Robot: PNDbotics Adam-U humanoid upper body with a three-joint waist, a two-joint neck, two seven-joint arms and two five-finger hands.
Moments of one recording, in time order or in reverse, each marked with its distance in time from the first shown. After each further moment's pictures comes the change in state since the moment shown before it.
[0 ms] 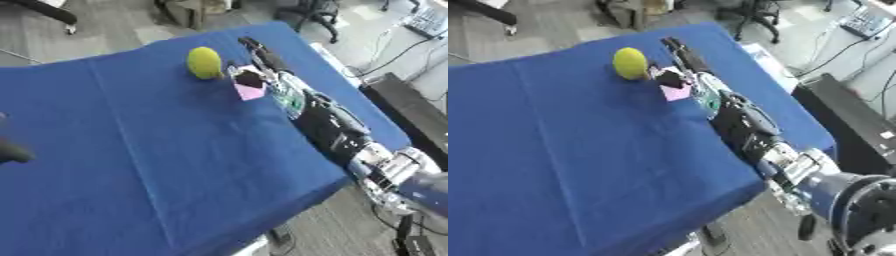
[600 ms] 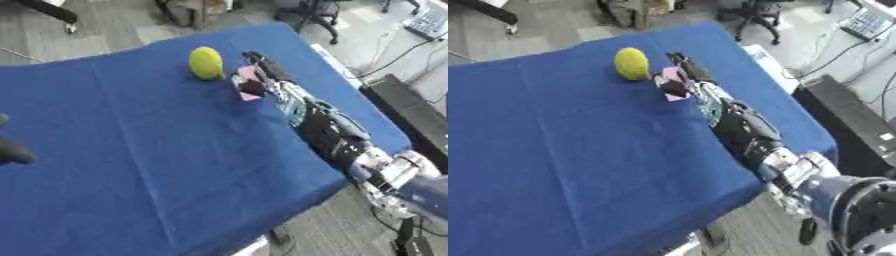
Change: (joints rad) left arm 0.000 0.000 -0.006 0.003 -0.005 0.001 -0.005; right arm 0.009 0.013 0.000 0.054 -0.003 0.023 0.037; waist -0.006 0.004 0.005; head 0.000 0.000
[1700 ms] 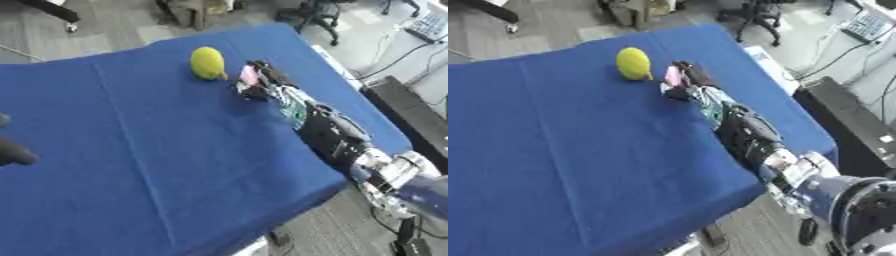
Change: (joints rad) left arm 0.000 0.000 0.000 0.000 -0.002 0.001 -0.001; right arm 0.003 -0.004 -0.001 0.044 0.042 0.062 0.056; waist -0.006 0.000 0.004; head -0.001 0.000
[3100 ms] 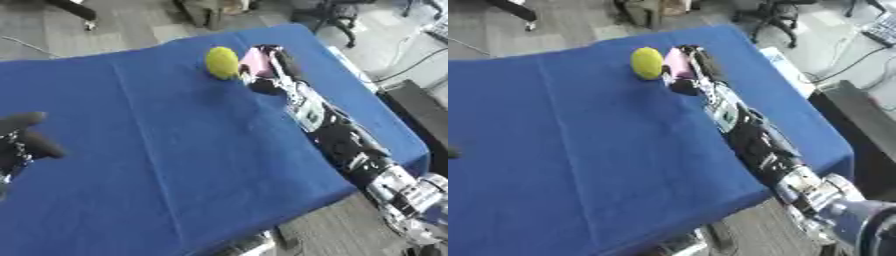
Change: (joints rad) left arm 0.036 -0.015 0.002 0.104 -0.018 0.008 0.054; right arm 0.076 0.081 0.025 -0.461 -0.228 -0.144 -0.157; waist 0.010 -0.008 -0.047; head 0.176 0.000
